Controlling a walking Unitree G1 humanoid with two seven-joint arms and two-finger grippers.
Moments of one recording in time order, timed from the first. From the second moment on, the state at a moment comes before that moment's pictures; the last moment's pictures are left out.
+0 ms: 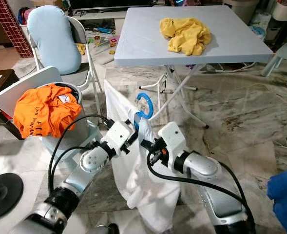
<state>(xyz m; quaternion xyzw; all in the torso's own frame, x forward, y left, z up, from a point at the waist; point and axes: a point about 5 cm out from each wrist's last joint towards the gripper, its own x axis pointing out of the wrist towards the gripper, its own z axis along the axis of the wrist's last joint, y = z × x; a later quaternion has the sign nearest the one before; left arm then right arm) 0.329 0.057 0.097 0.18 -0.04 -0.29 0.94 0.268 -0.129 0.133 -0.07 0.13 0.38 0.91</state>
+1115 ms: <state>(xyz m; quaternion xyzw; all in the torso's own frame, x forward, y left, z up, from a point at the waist) 0.342 0.096 0.085 0.16 0.03 -0.23 0.96 0.259 -0.169 0.113 -0.23 0.19 0.40 0.87</state>
